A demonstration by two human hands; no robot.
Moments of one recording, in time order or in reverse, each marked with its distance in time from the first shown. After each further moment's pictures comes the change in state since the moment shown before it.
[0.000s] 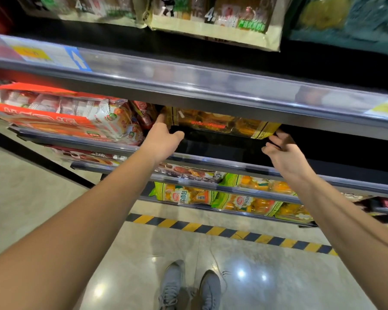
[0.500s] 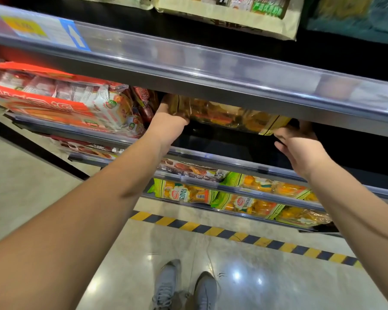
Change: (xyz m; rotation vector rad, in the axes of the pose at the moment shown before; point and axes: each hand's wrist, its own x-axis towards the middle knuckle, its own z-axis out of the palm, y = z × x) left_hand 0.024 0.000 0.013 -0.385 0.080 -0.075; right_hand 0.030 -0.011 -0.007 0.271 0.017 0.069
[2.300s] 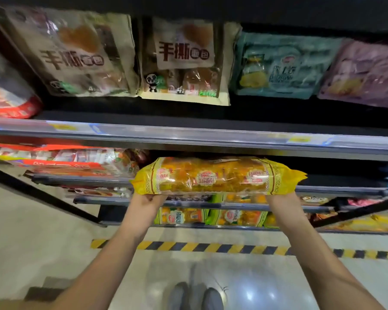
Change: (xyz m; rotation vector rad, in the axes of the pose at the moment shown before) left_hand -0.148 -0.001 -0.043 0.075 -0.116 0.168; right_hand -0.153 -0.013 -0.041 -0.240 0.187 0.048
